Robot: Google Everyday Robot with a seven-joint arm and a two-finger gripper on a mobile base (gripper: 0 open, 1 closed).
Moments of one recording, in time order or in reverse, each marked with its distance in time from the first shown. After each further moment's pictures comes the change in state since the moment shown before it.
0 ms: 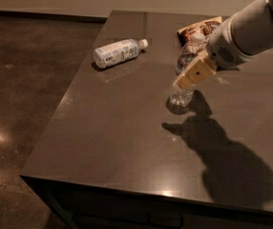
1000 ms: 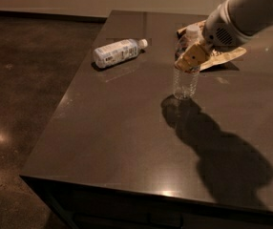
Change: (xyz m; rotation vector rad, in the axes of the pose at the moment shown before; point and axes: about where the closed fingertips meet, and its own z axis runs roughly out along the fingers) arm -0.024 -0.002 -0.004 -0.096 0.009 0.003
